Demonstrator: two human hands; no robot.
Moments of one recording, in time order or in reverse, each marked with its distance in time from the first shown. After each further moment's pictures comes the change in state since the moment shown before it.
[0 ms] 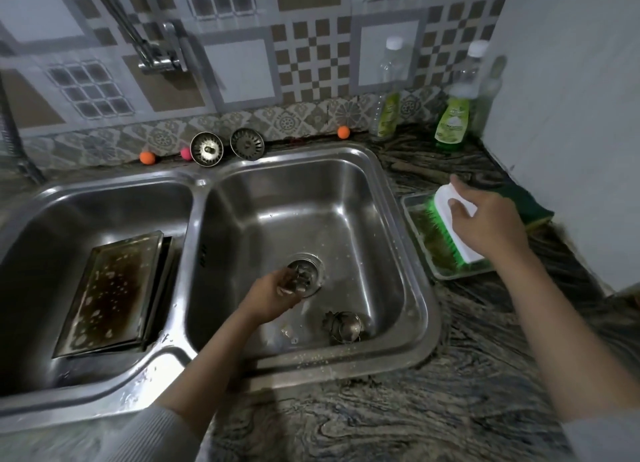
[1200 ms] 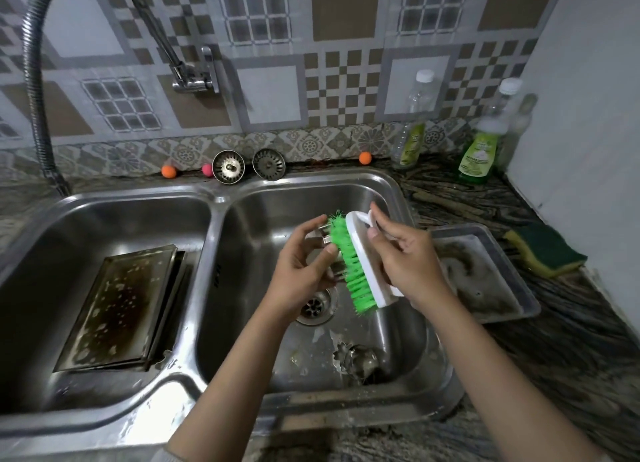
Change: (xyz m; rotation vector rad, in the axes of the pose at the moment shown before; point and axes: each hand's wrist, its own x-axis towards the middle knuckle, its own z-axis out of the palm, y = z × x) left_hand -0.015 0.105 -0.043 -0.935 0.157 0.255; right_hand -0.029 -0.113 0.072 0.740 -0.175 -0.160
